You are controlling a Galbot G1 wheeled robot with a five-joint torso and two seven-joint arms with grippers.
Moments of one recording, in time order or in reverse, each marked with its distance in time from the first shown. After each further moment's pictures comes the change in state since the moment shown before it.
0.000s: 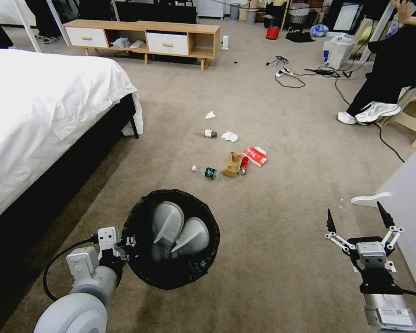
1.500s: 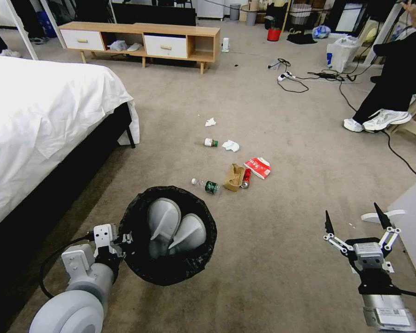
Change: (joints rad) left arm -0.014 0.008 -0.029 0.003 -0.022 -0.002 0.001; right arm 0.000 0.004 -0.001 -0.005 -0.008 -0.004 -0.010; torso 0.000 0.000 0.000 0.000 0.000
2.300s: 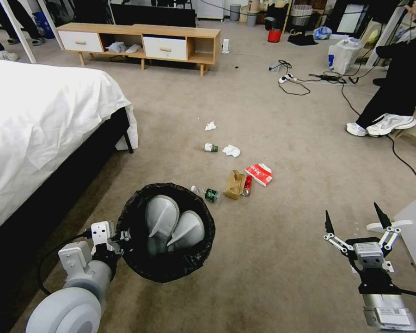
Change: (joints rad) left arm -0.011 0.005 -0.010 0.000 -0.015 0.000 -0.004; right arm 0.000 -0.004 0.001 0.000 0.004 -0.003 -0.003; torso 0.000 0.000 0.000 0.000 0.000
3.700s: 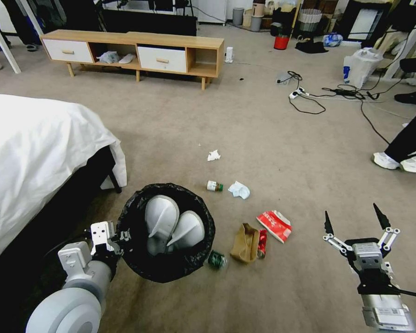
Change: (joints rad) left arm 0.002 -0.004 0.000 0.000 0.001 0.000 0.001; right arm 0.003 0.010 -0.005 -0.007 -0.010 0.001 0.003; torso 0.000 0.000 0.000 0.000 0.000
